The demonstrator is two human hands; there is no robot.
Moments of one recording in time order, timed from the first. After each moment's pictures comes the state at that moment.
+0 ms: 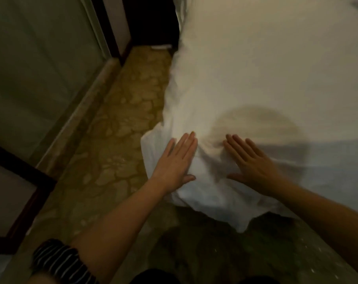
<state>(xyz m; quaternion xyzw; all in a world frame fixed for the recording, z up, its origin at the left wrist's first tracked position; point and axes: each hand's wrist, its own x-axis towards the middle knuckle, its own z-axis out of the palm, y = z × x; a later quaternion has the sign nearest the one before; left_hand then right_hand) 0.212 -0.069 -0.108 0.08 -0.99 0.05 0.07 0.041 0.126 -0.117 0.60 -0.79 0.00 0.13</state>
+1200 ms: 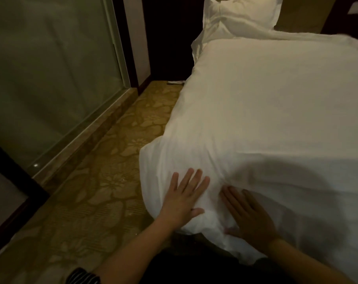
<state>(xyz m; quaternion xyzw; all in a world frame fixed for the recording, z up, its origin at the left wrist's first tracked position) 0.193 -0.053 -0.245 0.09 -0.95 0.17 0.24 0.044 0.137 -0.264 0.64 -0.70 -0.03 0.31</state>
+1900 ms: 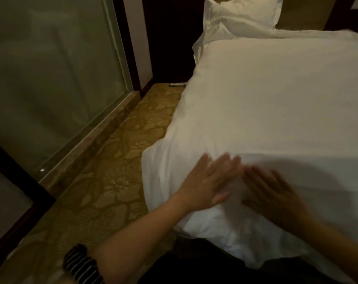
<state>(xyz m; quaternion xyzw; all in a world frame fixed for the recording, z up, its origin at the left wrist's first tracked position) 0.154 -0.040 -0.173 -0.04 -0.92 0.16 0.36 0.009 0.146 -0.200 0.60 -0.66 0.06 0.44</state>
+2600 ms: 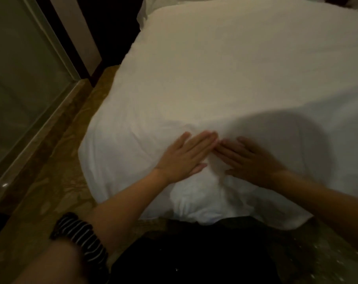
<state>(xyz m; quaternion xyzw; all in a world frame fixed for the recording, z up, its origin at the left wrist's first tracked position) 0.059 0.014 -0.205 -0.14 -0.90 0.27 0.31 -0.078 0.232 -0.219 0.63 -0.64 -0.07 0.44</state>
